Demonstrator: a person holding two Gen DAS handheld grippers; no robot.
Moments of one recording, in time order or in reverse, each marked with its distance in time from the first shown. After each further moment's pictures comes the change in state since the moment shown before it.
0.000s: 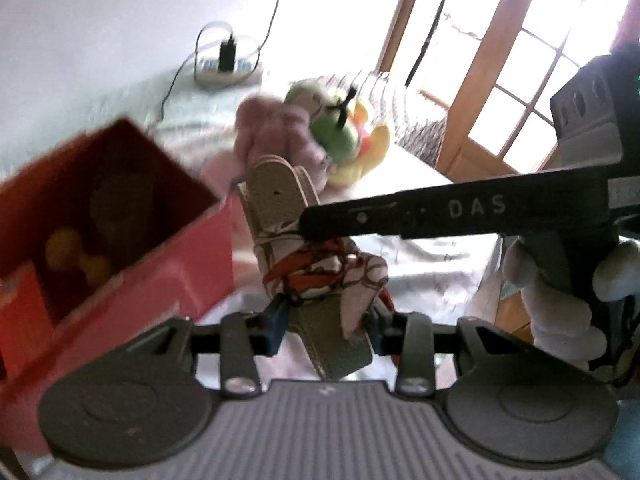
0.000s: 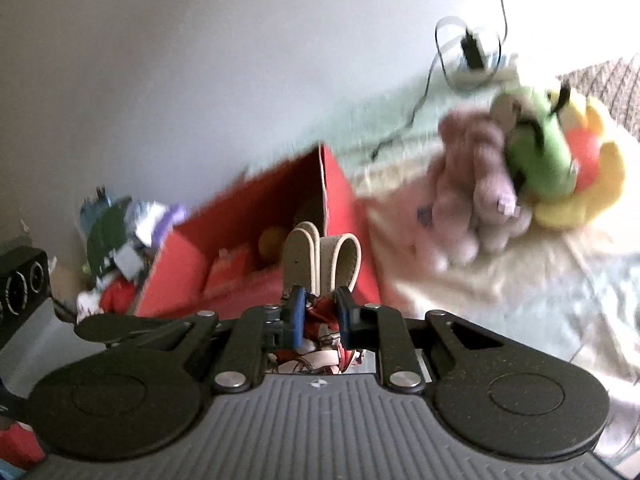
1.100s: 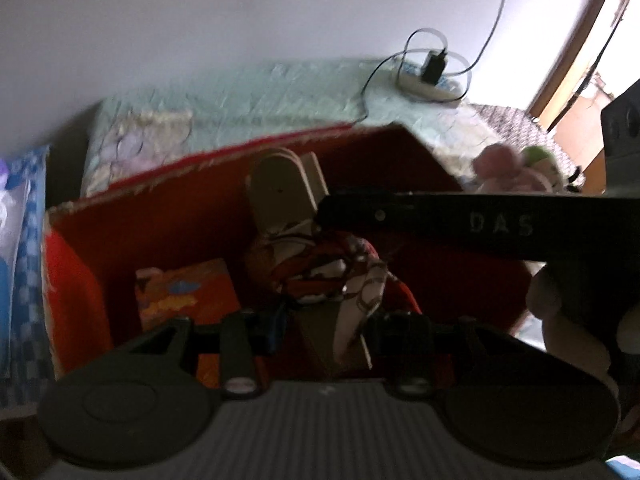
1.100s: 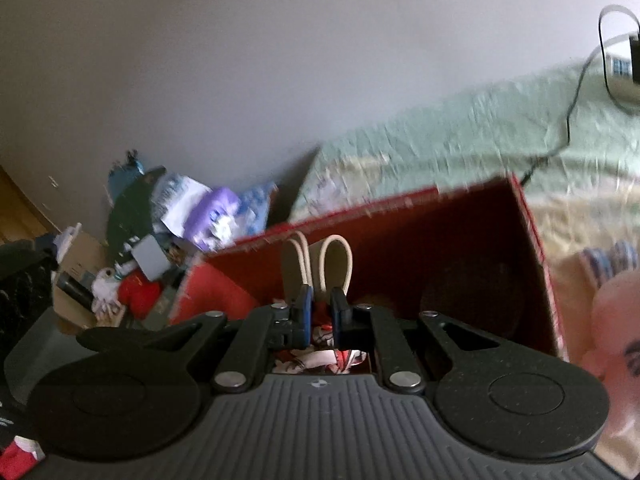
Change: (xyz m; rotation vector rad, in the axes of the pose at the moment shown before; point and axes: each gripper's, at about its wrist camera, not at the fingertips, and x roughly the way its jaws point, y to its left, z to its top) left arm 0.002 0.185 0.021 -0.316 0.047 0.288; right arm 0.216 0.071 0.048 -0.102 0.207 0.138
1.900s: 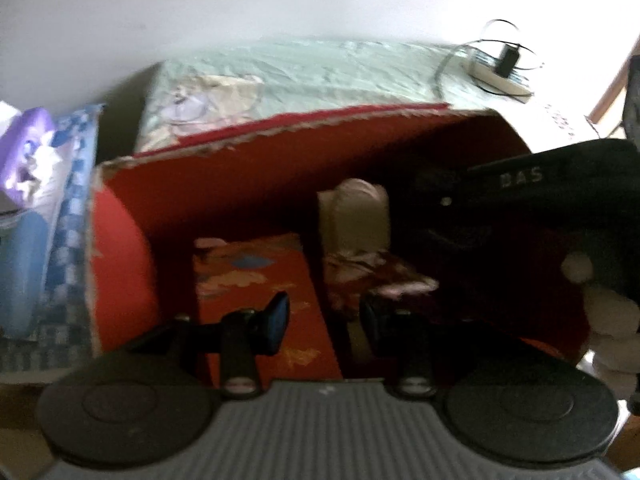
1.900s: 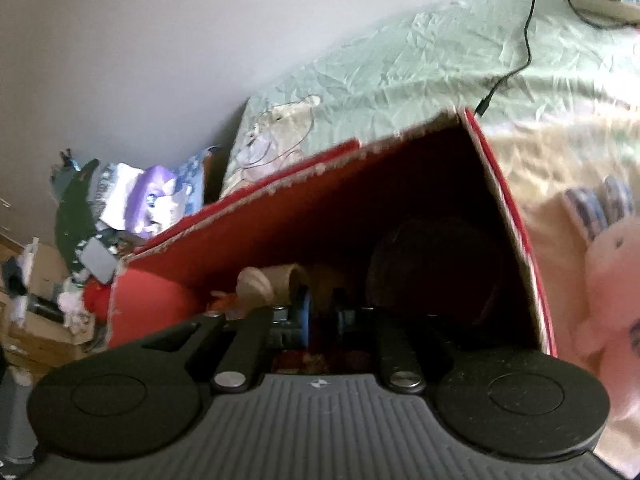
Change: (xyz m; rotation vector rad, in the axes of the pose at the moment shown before) left arm 0.010 0.028 -0.001 -0.113 0.047 0.167; right arm 0.034 -0.026 0.025 0.152 0.155 -0.127
